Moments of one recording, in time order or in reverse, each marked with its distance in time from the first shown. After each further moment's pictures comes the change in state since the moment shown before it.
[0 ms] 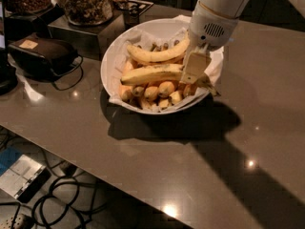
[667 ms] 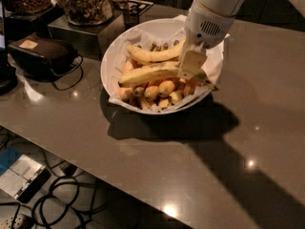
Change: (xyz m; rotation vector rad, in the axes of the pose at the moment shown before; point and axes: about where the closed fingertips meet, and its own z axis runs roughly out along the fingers) arm -0.009 -0.005 -0.003 0.032 -0.025 -0.016
